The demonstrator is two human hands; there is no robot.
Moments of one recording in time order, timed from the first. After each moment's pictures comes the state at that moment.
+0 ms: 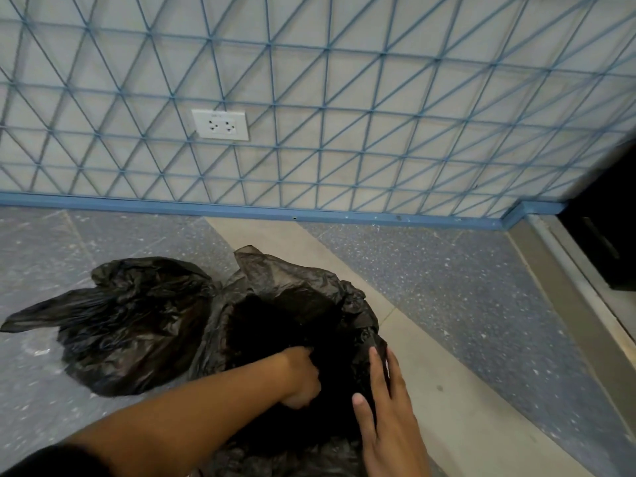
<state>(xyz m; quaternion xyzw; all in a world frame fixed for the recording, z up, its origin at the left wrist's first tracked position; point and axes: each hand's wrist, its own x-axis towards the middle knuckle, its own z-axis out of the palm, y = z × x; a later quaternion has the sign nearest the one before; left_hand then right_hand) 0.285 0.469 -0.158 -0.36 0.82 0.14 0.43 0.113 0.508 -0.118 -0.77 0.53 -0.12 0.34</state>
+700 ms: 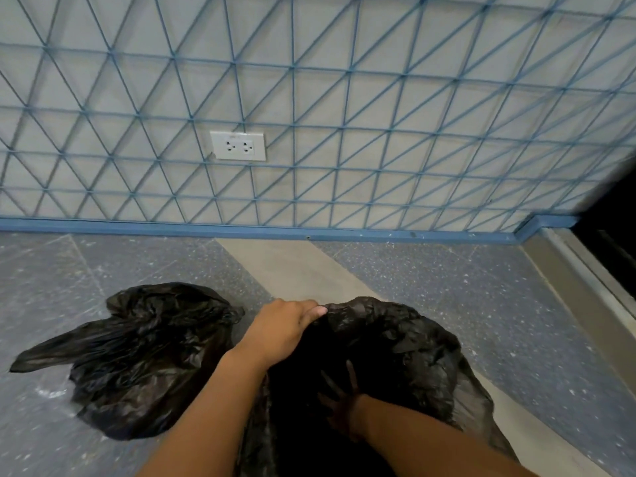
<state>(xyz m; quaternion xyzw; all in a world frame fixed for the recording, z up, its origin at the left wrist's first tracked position) 0.395 0.456 -0.121 -0.71 0.65 0.22 -0.16 0.232 0.433 -0.230 -0.89 0.13 0.44 0.03</state>
